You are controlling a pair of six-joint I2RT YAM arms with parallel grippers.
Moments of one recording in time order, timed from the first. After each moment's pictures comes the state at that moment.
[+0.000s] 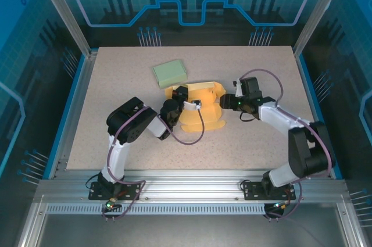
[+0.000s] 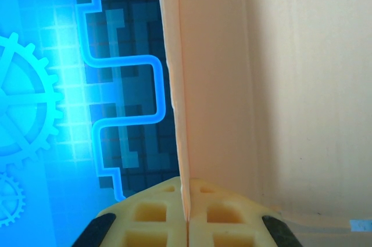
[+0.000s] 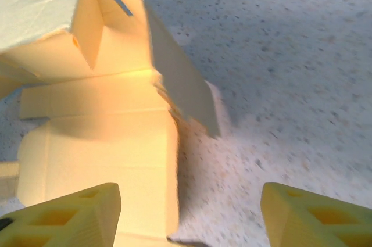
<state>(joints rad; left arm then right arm) -0.61 2.14 0.82 1.31 -0.37 1.62 0.26 1.47 0.85 -0.25 -0.16 0.35</state>
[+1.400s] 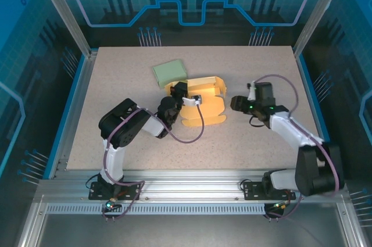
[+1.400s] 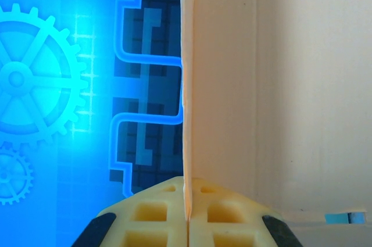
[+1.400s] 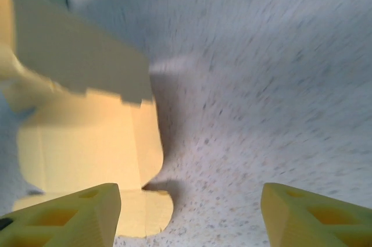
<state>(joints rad) -0.61 2.03 0.80 1.29 -0.34 1.51 0.12 1.28 0.74 -0.24 -0.21 0.36</state>
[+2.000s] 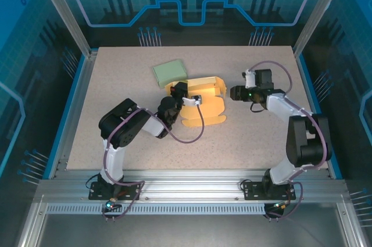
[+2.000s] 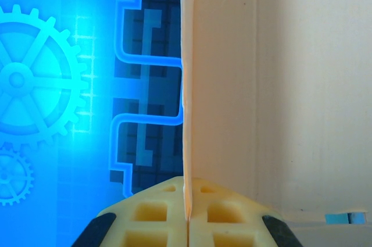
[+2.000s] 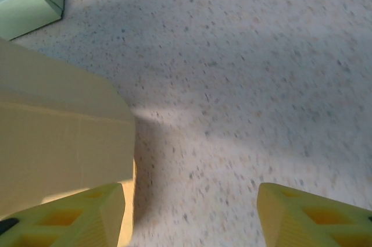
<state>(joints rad) -0.61 2.03 0.80 1.29 -0.34 1.51 0.09 1.63 1.00 -0.22 -0.29 0.09</state>
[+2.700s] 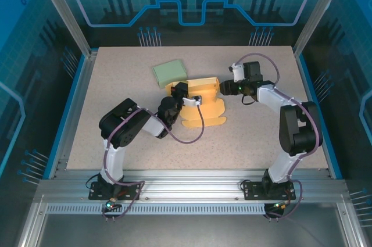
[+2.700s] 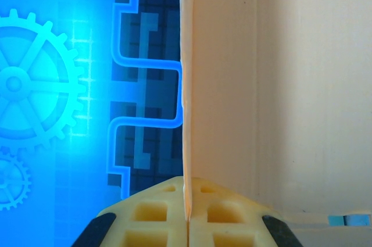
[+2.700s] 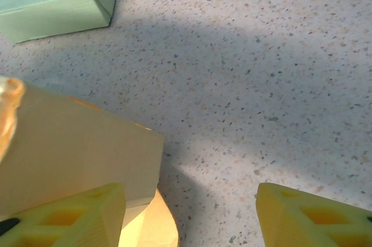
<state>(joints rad) -0.61 2.04 0.80 1.28 -0.33 1.51 0.17 1.74 1.13 -0.22 -0.33 0.00</state>
